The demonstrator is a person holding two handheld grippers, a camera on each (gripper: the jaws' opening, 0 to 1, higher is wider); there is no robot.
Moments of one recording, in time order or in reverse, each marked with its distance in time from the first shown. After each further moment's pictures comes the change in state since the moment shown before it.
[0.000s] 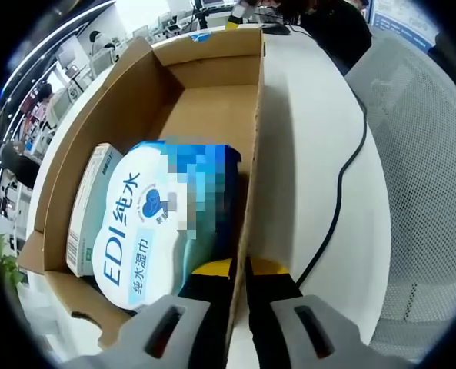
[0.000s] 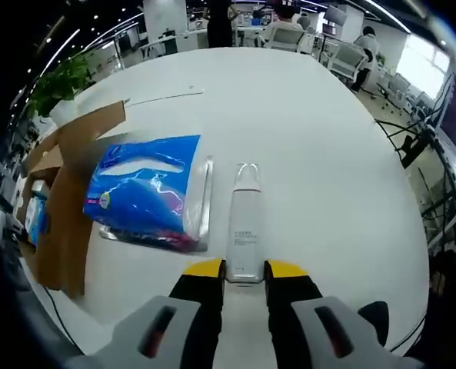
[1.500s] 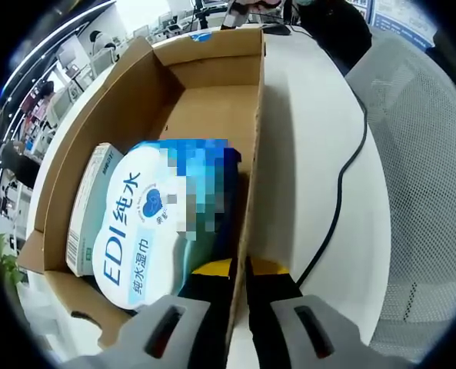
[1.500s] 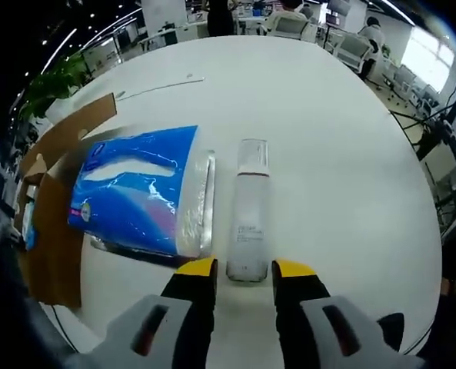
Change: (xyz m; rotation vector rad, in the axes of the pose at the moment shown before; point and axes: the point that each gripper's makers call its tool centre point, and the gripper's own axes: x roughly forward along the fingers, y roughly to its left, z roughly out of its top) left arm 0.001 0.000 0.002 -0.001 0.000 0.001; right arm 0.028 0.002 -0.004 0.008 0.051 0.014
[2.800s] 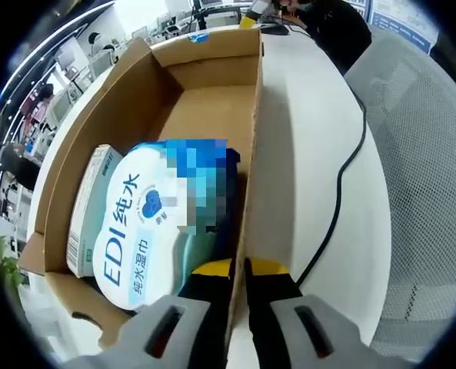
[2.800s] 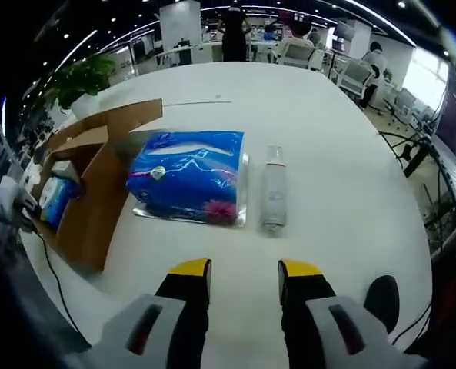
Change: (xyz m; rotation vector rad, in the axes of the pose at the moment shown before) left arm -0.001 -0.001 -0.003 0.012 -0.003 0.002; right arm -0.071 0.038 -0.039 -0.063 -0.152 0.015
